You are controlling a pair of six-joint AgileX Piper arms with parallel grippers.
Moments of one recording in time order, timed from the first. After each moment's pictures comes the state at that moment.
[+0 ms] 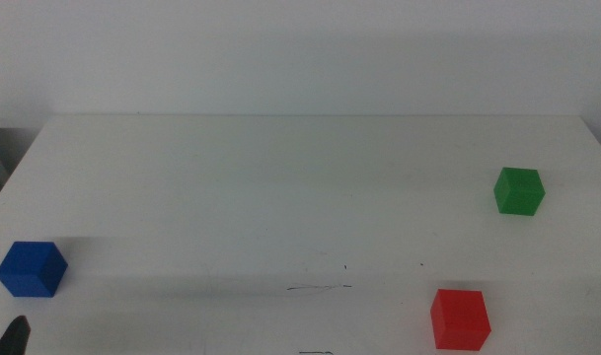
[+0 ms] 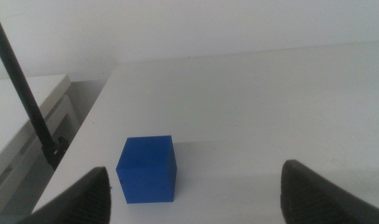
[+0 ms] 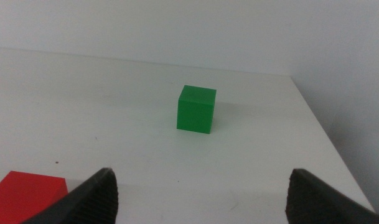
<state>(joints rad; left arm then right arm) 0.01 -0.02 0.03 0.06 0.22 0.01 0.02 -0.01 0.02 0.00 0.21 -0.07</state>
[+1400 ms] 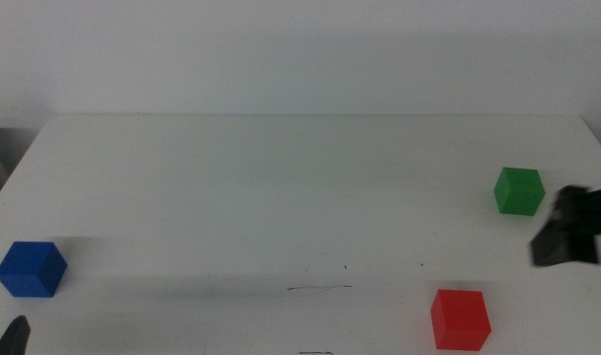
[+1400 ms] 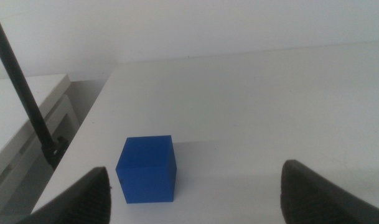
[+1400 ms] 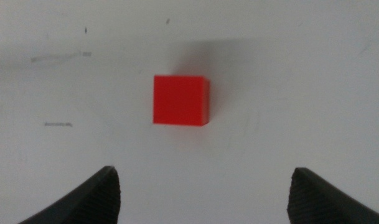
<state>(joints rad) 0.01 -0.02 0.03 0.06 0.22 0.01 0.35 1.10 -1.07 0.06 1.20 0.40</state>
